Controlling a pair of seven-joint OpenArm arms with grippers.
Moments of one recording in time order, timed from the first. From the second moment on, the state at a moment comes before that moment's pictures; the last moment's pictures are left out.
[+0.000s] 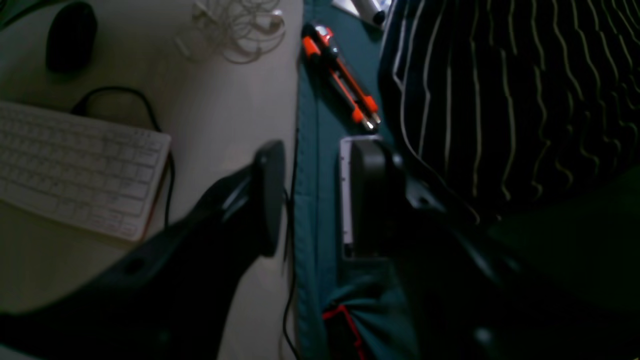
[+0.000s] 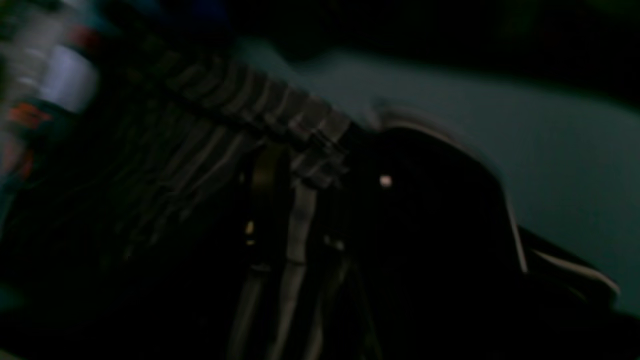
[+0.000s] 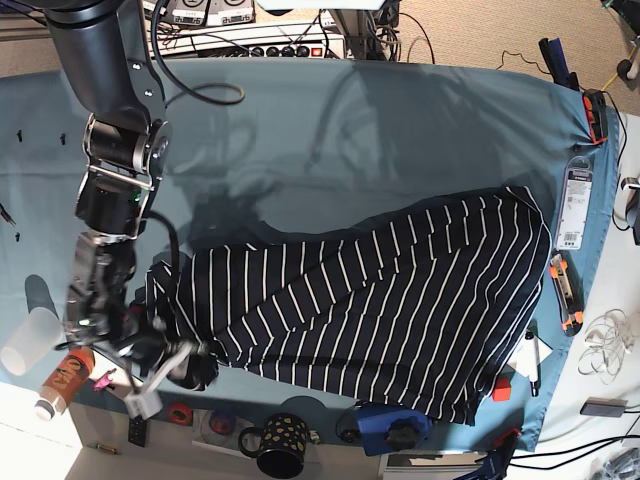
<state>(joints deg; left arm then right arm) 10.3 -29.3 -47.0 107.0 -45.3 -32.1 63.3 41.7 14.3 14.9 55.2 32.3 39.8 -54.7</state>
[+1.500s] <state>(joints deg) 10.3 -29.1 -47.0 107.0 -45.6 -32.1 62.7 14.8 6.2 21.5 70.7 20.6 26.5 -43.4</state>
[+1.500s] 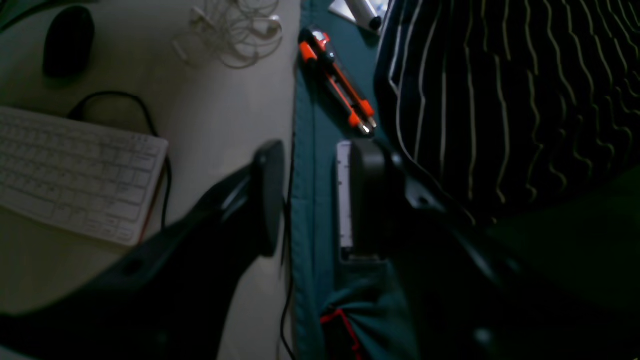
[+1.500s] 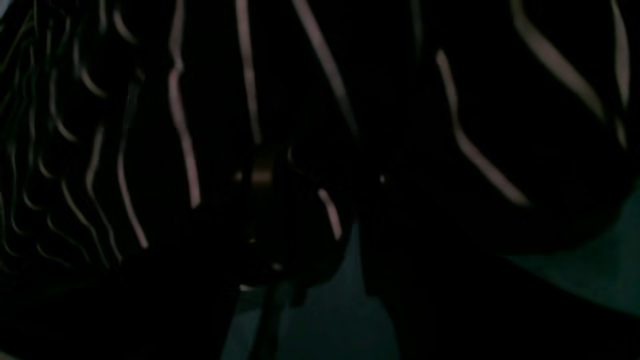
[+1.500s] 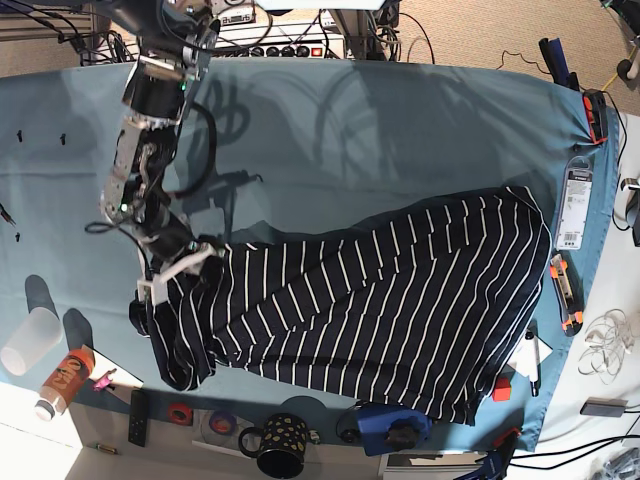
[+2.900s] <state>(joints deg) 10.3 -29.1 -47.0 107.0 -45.7 -32.1 61.7 8.9 6.7 33.8 107.2 28.0 36.8 -44.0</state>
